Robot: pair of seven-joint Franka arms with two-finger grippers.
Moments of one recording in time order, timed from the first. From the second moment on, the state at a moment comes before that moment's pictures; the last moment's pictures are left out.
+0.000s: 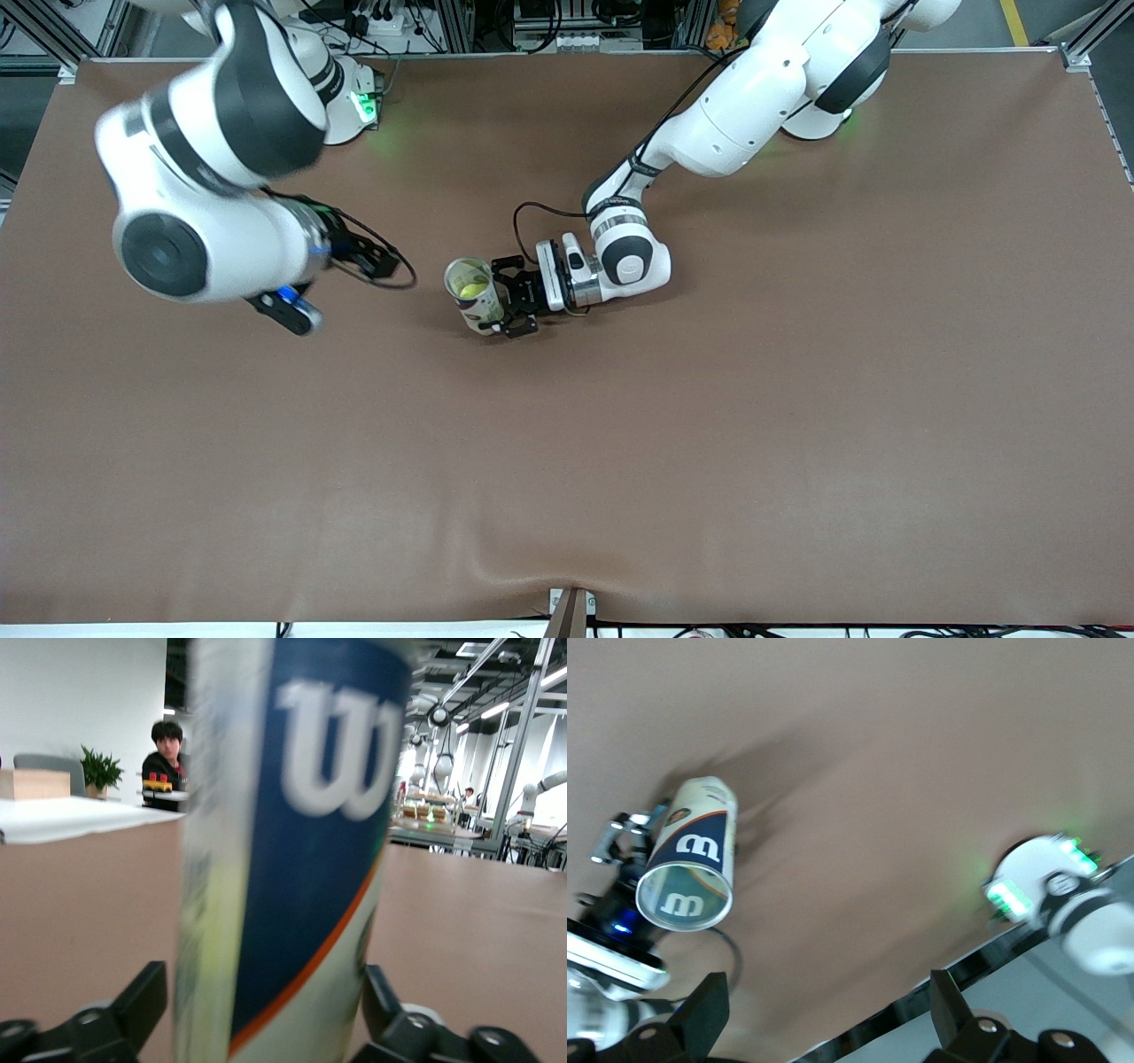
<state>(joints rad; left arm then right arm) -0.61 0.99 -0.28 -1.58 -2.37 2.25 2.79 0.47 0.37 -0.19 -1.26 0.26 1.14 0.88</state>
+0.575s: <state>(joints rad) -0.55 0.89 -0.28 -1.72 -2.37 2.25 2.79 0.29 0.10 -0.20 -1.44 0.00 1.12 0.32</state>
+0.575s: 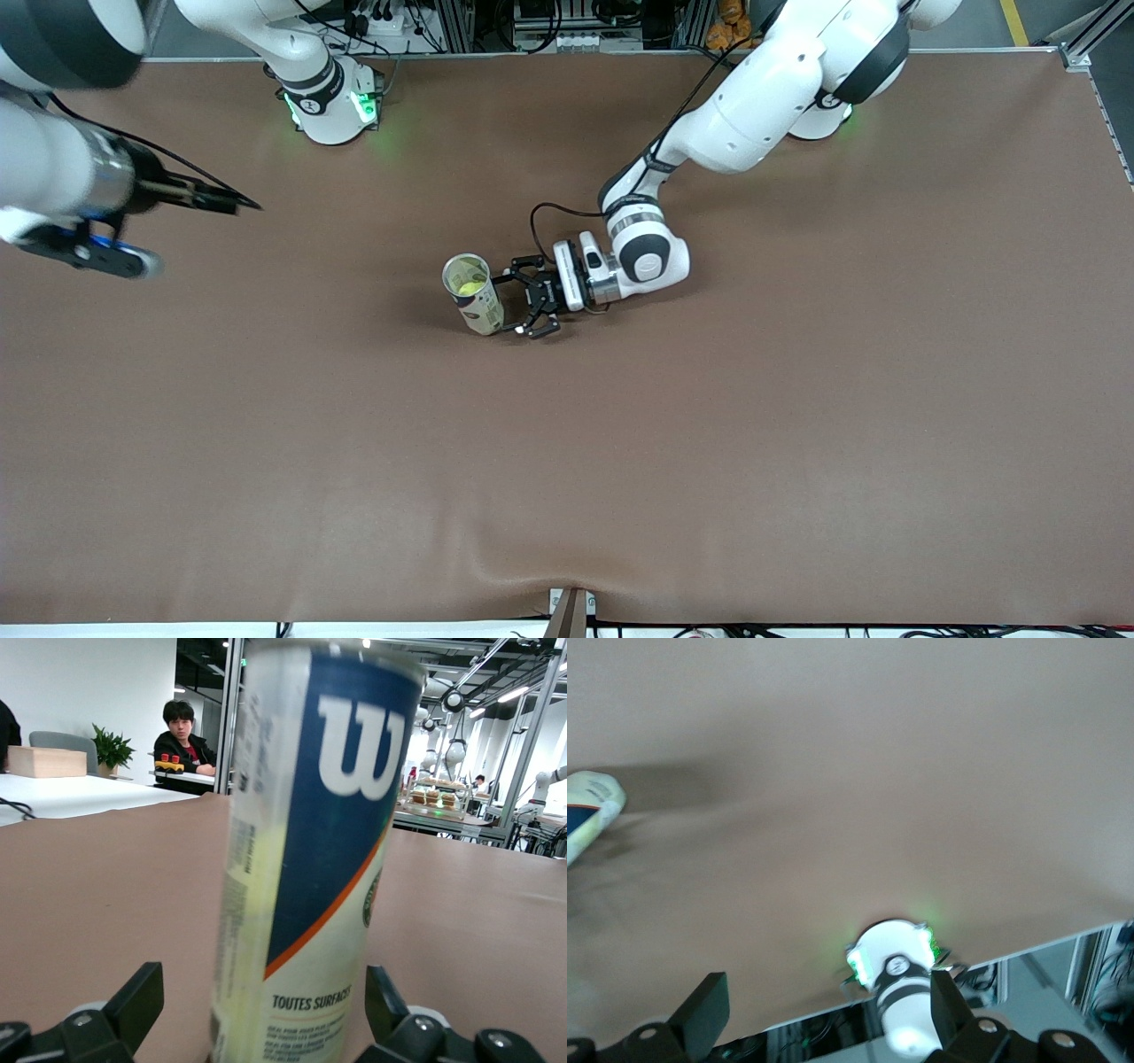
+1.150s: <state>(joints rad) -0.36 0.70 -0.36 -2.00 -2.21 2.25 2.72 0.10 -0.24 -0.19 -1.77 -0.06 1.34 0.03</state>
